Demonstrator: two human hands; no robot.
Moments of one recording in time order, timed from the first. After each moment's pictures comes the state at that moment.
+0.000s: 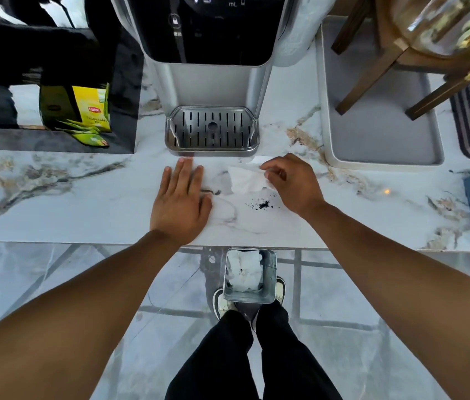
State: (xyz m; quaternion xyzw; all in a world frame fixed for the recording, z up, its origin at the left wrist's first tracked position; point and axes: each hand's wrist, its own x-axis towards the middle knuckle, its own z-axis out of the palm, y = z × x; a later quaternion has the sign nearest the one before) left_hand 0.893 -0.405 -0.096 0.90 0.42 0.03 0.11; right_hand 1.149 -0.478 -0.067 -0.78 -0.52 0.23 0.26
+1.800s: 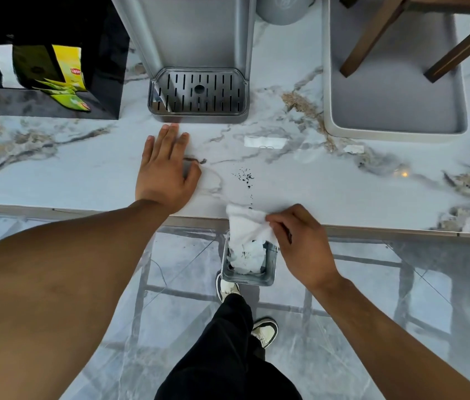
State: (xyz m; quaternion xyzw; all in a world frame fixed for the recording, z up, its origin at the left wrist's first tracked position) left_hand 0.901 -0.412 -0.104 0.87 0.47 0.06 0.10; right_hand 1.107 -0.632 -0.066 -0.76 -0.54 0.23 0.28
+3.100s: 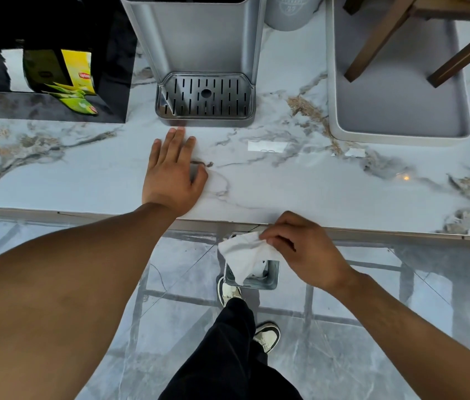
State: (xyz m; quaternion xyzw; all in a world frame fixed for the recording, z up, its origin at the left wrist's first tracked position) left_hand 0.901 -0.413 -0.100 0.87 0.48 0.05 0.10; right_hand 1.111 -0.626 -0.049 -0.68 -0.60 0.35 0.22
